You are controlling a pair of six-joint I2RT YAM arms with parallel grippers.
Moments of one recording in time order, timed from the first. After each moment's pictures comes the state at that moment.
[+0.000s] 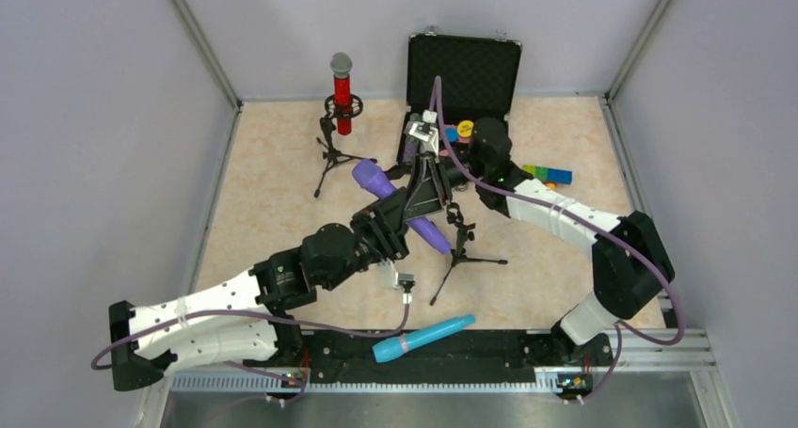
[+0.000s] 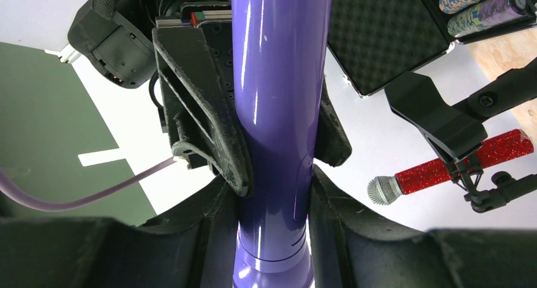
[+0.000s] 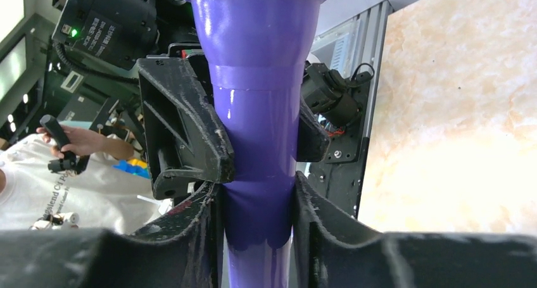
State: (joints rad) left arm -1.16 0.85 0.78 -0.14 -0.36 2.08; right arm 0.64 1.57 1.12 0.49 -1.34 0.82
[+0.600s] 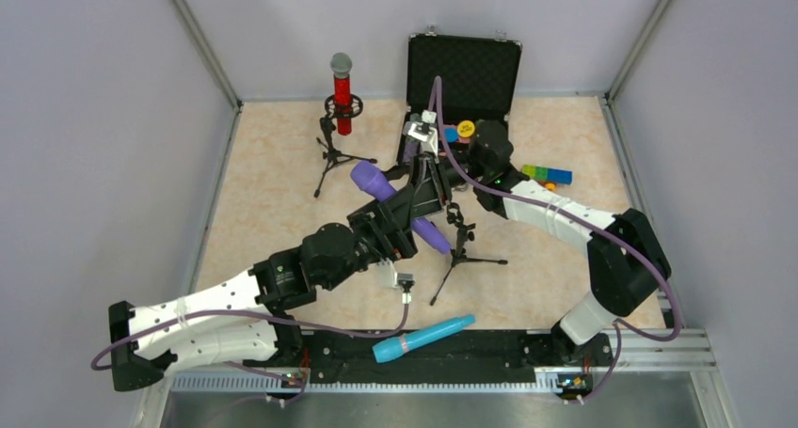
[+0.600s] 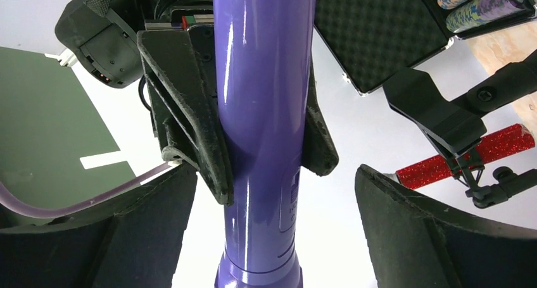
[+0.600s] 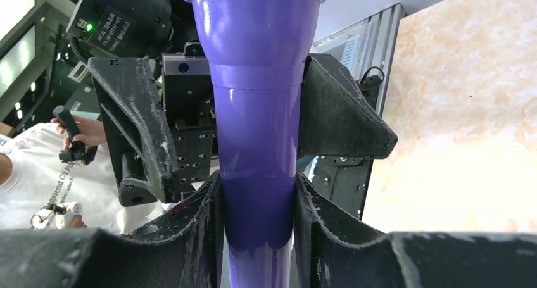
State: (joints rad) left arm -1.16 0.85 0.78 -0.15 -0.36 2.09; right arm 0.65 1.59 1.10 0.66 -1.37 0.93
